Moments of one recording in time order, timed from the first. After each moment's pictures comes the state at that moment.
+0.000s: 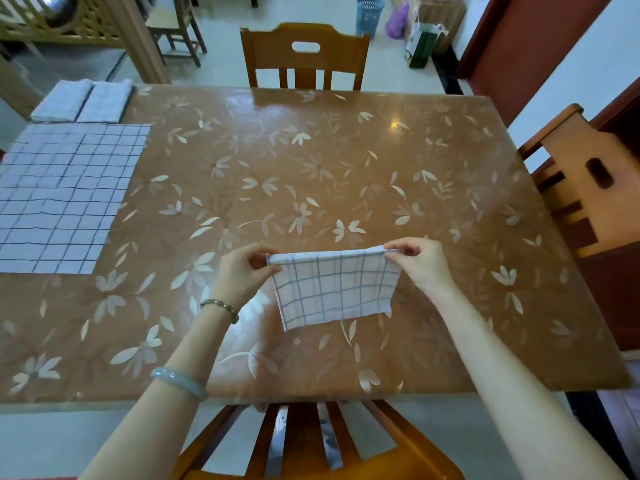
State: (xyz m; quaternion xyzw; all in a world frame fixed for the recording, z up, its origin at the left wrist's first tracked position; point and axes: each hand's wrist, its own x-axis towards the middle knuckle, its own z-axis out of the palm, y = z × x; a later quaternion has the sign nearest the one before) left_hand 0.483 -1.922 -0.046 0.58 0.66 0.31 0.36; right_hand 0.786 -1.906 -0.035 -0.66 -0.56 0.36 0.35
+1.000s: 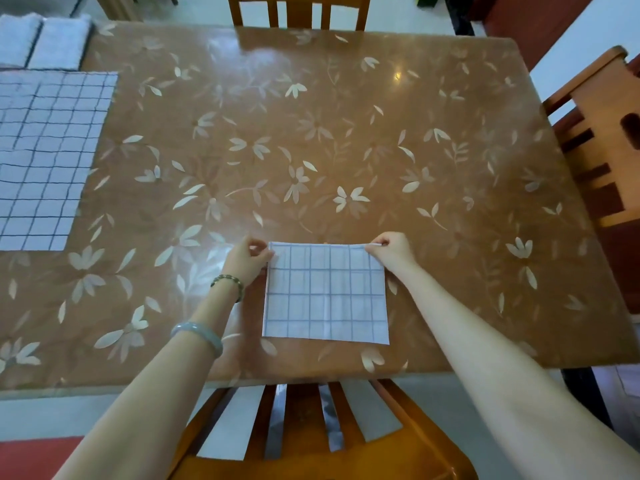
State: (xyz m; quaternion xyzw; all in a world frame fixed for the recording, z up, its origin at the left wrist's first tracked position) left_hand 0.479 -1.893 -0.144 0.46 0.73 0.20 0.47; right_hand 0.765 -1.877 -0.134 -0.77 -0.47 0.40 0.16
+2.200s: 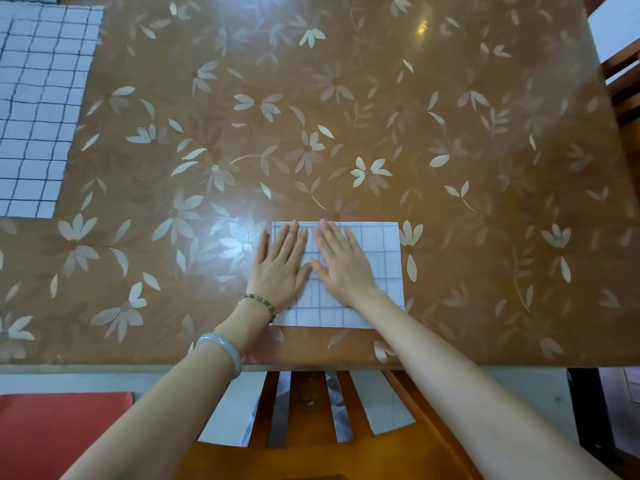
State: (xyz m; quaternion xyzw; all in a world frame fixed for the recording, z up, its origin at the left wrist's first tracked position) left_hand 0.506 -1.948 -0.207 0.80 0.59 -0.03 0.11; right_hand 0.675 -1.929 -0.199 -0.53 -0.83 0.18 -0.02
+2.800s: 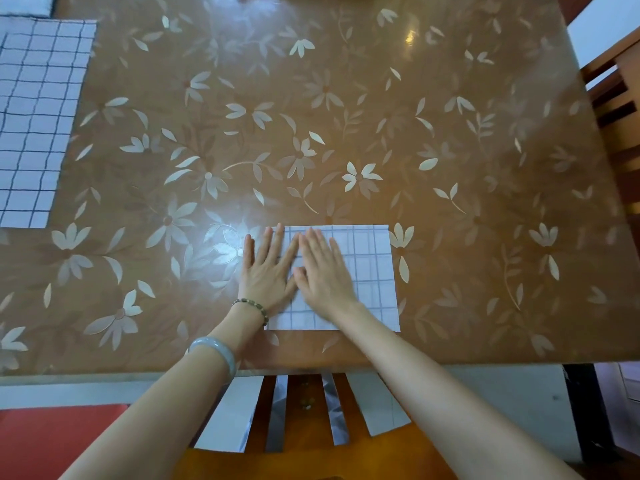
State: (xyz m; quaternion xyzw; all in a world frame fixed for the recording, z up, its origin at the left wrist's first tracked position) left_hand 0.504 -1.947 -0.208 0.77 0.62 -0.03 0.10; right_hand 0.647 -1.948 -0.182 -0.57 -0.79 0.22 0.03
